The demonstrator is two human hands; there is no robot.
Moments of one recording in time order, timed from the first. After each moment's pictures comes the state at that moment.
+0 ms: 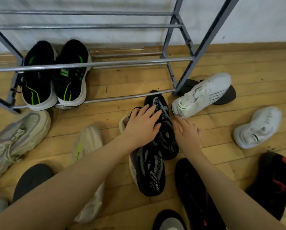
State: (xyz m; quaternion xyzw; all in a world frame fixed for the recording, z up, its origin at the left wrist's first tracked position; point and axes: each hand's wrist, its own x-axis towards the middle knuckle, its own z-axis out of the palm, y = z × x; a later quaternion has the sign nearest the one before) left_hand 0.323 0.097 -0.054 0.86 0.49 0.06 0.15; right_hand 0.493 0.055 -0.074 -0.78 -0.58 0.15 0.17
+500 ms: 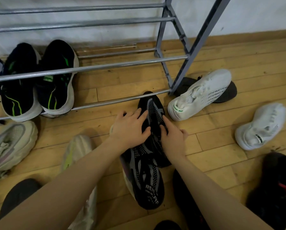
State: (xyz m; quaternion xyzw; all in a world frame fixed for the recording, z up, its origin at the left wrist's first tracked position) left_hand 0.318 0.122 -0.075 0.85 0.52 -0.01 0.06; right_hand 0.469 0.073 -0.096 -0.79 -0.54 0.21 0.22
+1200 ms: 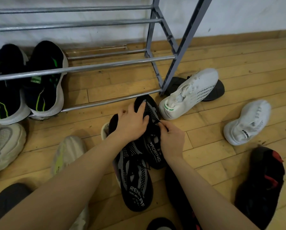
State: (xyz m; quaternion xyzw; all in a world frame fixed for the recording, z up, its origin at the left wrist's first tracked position) left_hand 0.355 0.137 -0.078 0.80 0.57 0.03 0.21; right_hand 0.475 0.060 -0.072 -0.77 -0.46 0.22 0.38
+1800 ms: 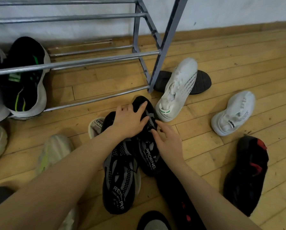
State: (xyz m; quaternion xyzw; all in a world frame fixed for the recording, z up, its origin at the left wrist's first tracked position) left_hand 0.381 0.135 -0.091 0.85 0.51 -0.04 0.14; right_hand 0.509 0.022 -0.083 -0.75 -0.53 0.24 0.31
